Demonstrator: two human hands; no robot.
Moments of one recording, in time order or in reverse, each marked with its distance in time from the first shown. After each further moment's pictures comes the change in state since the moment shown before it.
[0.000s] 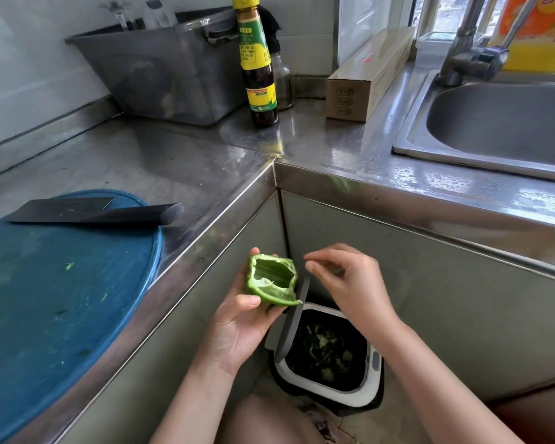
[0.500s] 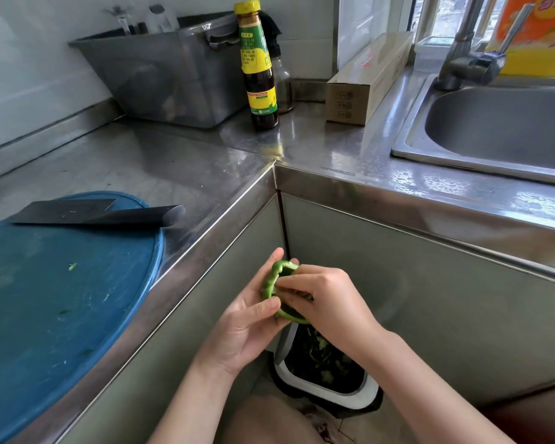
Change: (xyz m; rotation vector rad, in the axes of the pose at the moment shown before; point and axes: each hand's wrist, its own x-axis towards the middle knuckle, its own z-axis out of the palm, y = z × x) left_hand -0.005 0.003 0.014 0.189 -0.105 -0.170; right_hand -0.013 -0.026 0.012 -0.136 -0.254 -0.283
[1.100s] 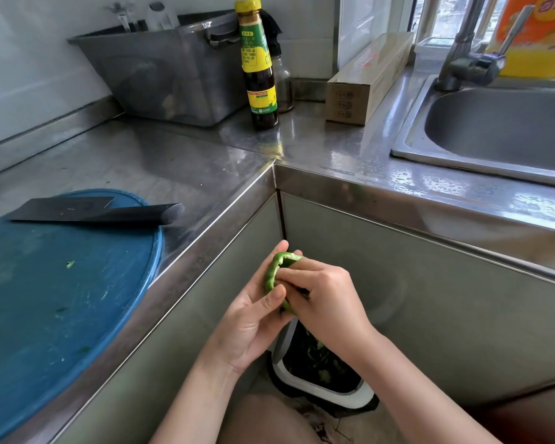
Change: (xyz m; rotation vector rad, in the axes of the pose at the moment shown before) left_hand 0.004 0.000 0.018 0.011 0.058 0.059; right_hand 0.000 -0.009 0.002 0.037 0.163 -0.032
